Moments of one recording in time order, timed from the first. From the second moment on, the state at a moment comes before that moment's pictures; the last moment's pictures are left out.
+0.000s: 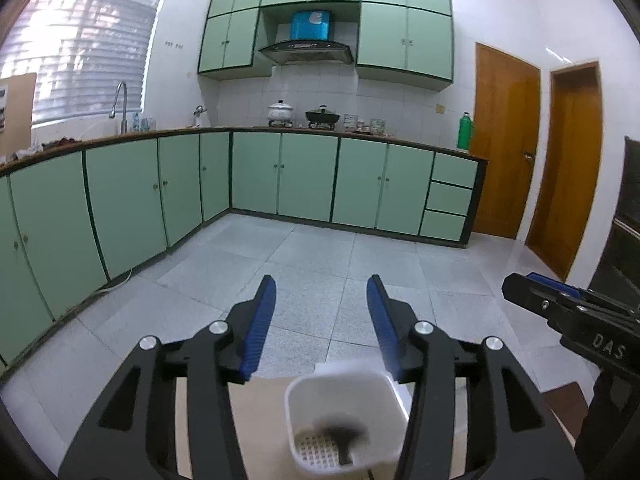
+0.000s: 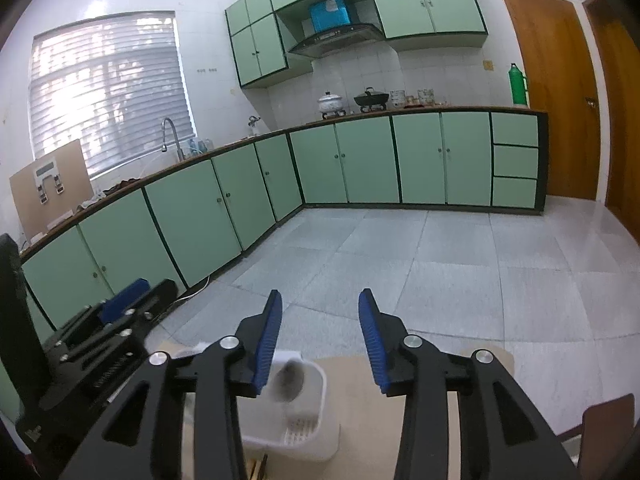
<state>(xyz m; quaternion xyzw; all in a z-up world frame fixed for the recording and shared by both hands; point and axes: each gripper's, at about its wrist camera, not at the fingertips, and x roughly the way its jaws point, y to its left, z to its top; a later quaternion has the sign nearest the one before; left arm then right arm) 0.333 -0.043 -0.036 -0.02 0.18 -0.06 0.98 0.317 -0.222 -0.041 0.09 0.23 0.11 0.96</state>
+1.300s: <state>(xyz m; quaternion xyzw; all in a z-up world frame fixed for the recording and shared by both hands) 0.098 0.007 -0.191 0.01 0.44 -0.02 0.90 0.063 -0.171 -0.201 0.00 0.42 0.12 0.90</state>
